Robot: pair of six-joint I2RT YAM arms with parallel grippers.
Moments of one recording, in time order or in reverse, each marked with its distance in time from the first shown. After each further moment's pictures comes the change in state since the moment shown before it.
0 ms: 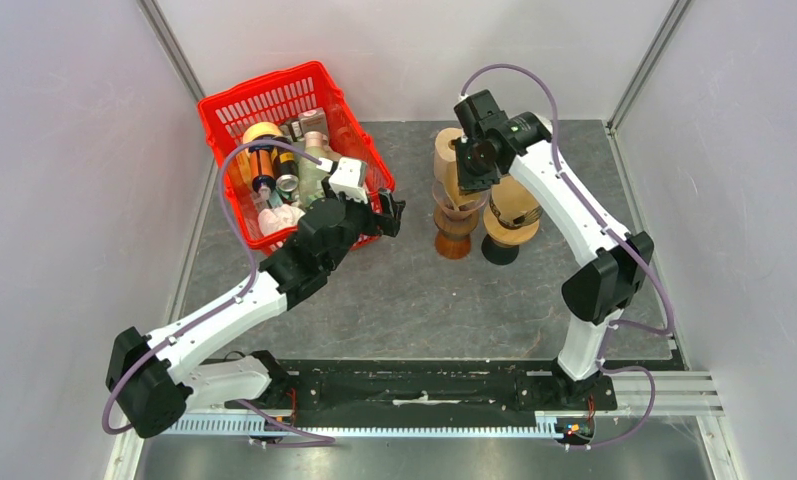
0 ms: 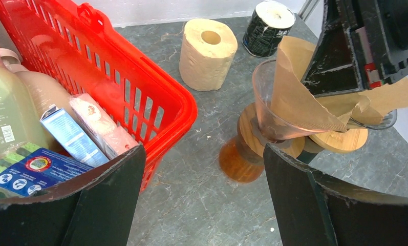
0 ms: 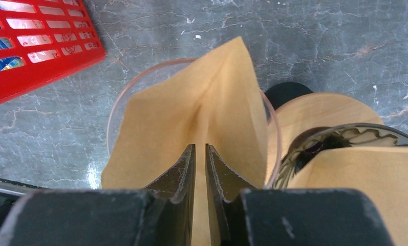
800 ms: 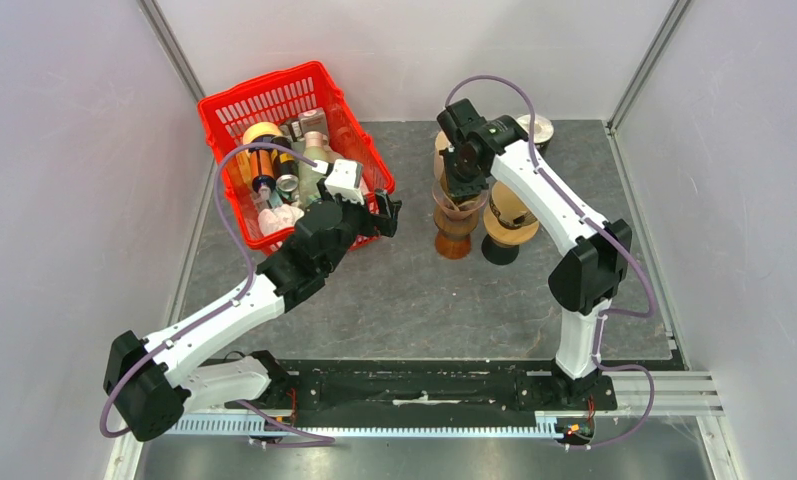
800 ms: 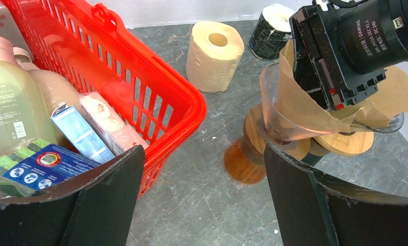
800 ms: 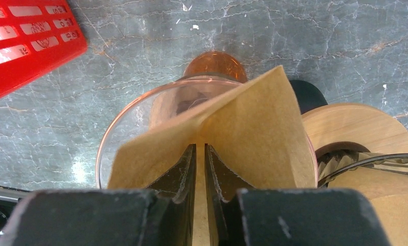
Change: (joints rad) left arm 0.000 -0.022 -0.016 0.002 -0.025 0.000; right arm 0.034 0.099 0.028 -0.018 0.024 -0.011
